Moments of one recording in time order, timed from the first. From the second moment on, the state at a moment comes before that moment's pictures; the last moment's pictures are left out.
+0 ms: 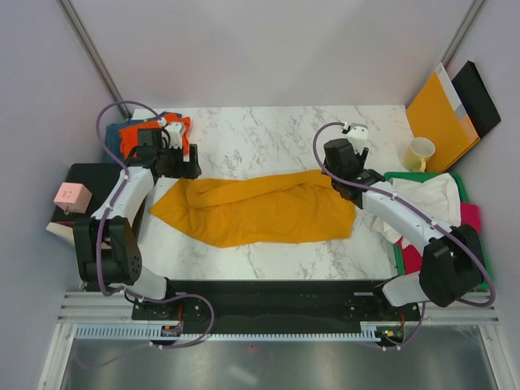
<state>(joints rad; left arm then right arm) 0.02 1.52 1.13 -0.41 0.26 0.09 0.47 1.42 1.04 -0.26 0.64 0.46</state>
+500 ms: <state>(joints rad) 0.02 1.51 1.09 -0.41 0.29 0.07 0.54 1.62 1.01 -0.27 0.54 0.54</state>
